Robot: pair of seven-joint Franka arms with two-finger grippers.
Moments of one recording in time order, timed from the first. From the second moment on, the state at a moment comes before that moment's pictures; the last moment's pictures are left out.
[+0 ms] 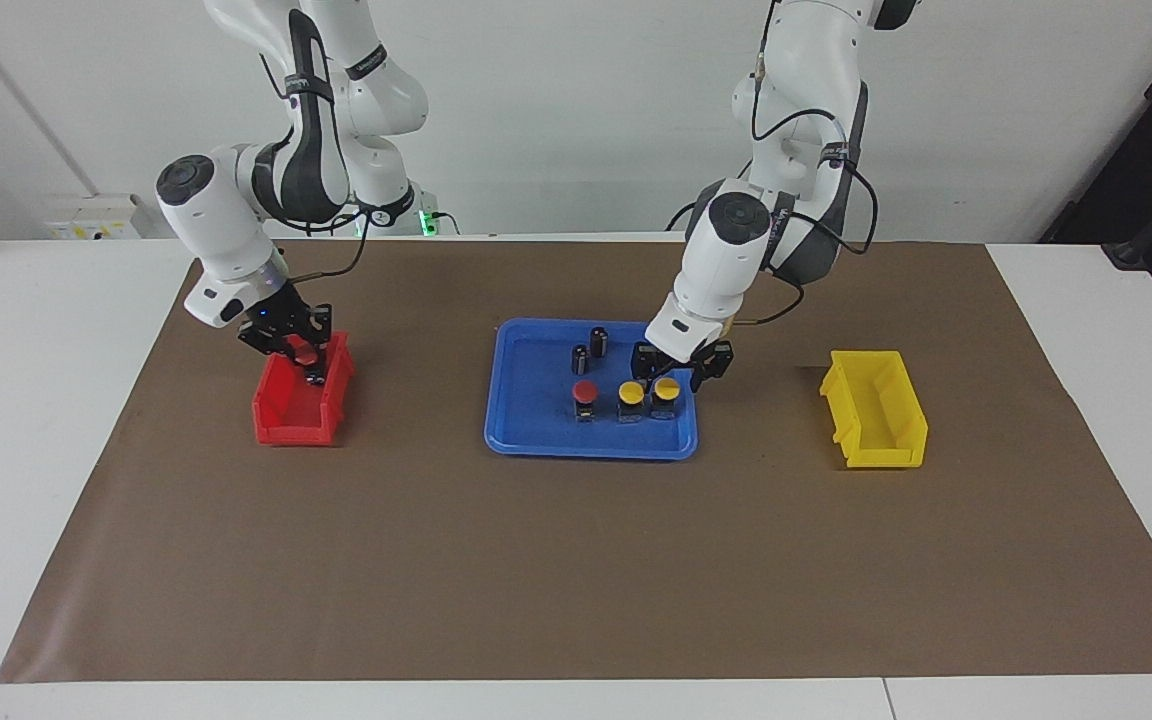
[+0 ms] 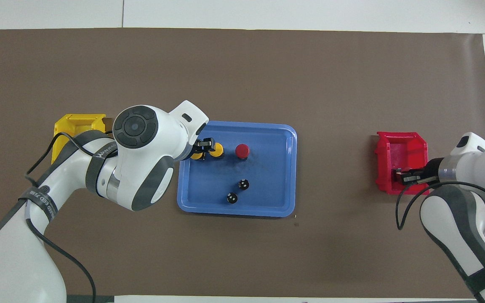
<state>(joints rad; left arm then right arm) -0.46 0.20 -0.12 -1.99 -0.07 2.27 -0.51 0.01 -0.15 -0.12 -2.47 0.10 2.35 -0.36</state>
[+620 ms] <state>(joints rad) -0.46 0.20 -0.12 -2.01 -0.07 2.27 -0.52 0.01 -0.15 -0.12 -2.44 0.10 2.31 -0.42</state>
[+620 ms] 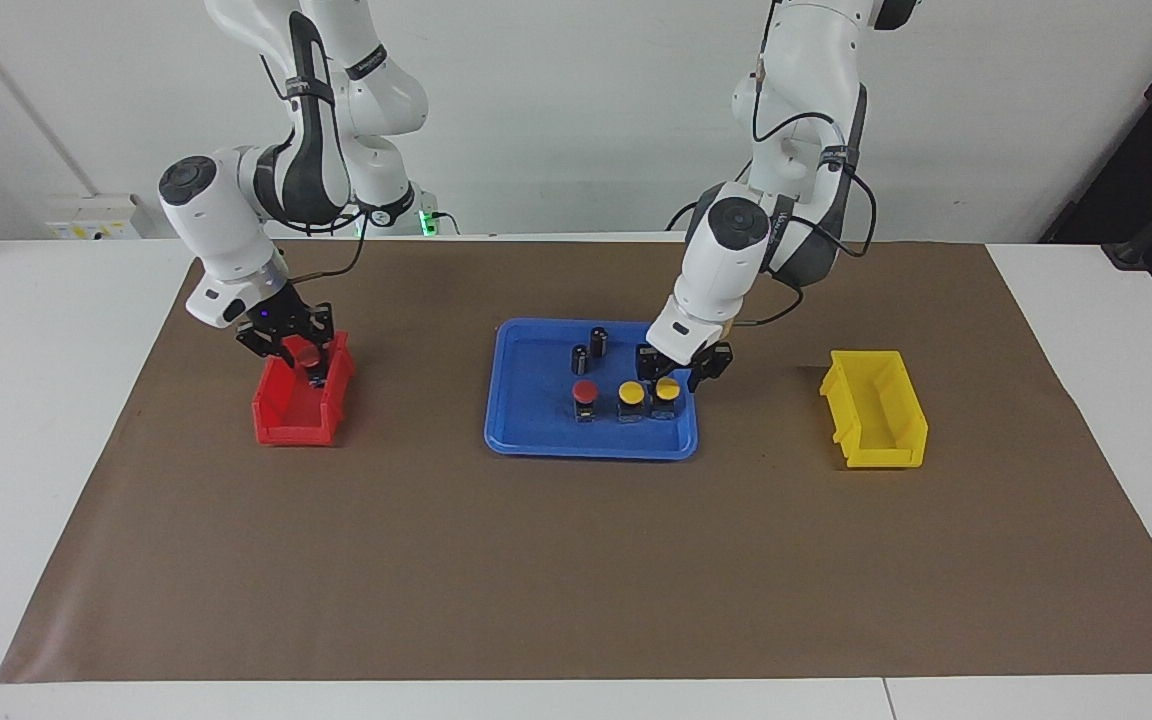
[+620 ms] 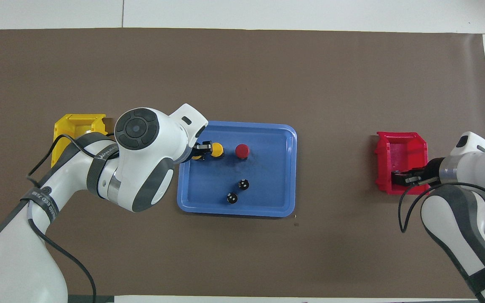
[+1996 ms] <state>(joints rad) 0.02 0.01 -0.08 -1.95 -0.07 1.85 -0.12 0.68 0.37 -0.10 -1.60 0.02 2.00 0.53</state>
